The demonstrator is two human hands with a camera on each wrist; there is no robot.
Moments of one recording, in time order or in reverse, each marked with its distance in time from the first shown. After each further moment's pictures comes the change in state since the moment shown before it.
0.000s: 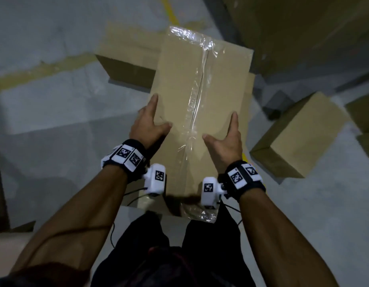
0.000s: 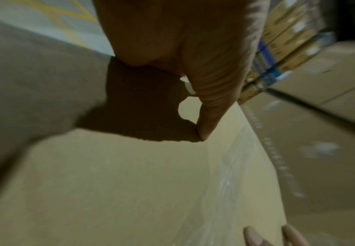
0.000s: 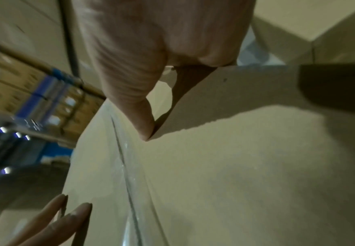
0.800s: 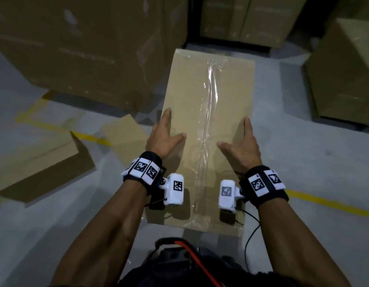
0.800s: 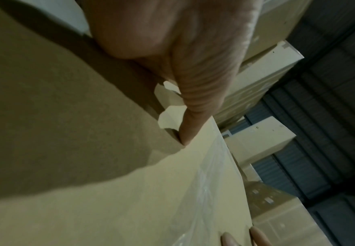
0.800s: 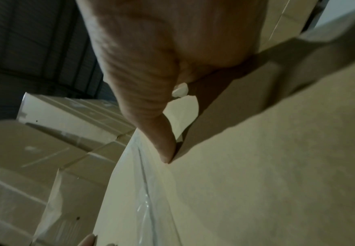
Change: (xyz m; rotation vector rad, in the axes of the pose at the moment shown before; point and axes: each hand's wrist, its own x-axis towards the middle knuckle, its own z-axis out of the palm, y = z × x) left_hand -0.322 0.189 0.097 0.167 -0.519 0.754; right_hand -0.372 0.131 -0.254 0.239 0.774 0.182
